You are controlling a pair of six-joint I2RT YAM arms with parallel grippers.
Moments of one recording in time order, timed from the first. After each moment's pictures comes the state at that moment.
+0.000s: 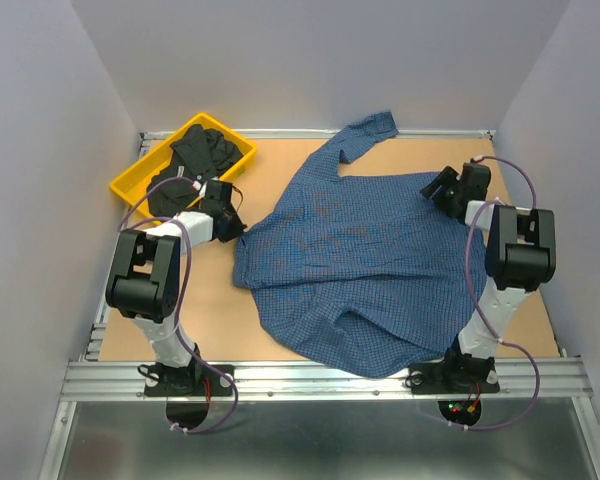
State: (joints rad) left arm -0.21 1.72 0.96 -0.19 -0.08 -0.66; right arm -0.16 1.95 1.11 0.21 -0.14 0.58
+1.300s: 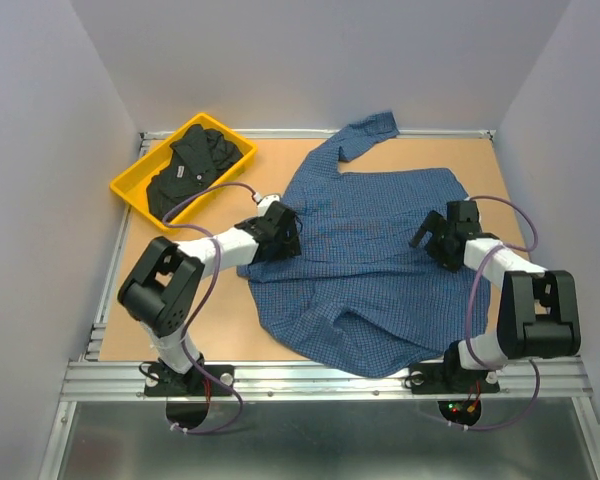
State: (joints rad) left arm -0.64 1.65 0.92 -0.25 -0.26 -0.71; right arm -0.02 1.42 0.70 -0.25 0.03 0.59
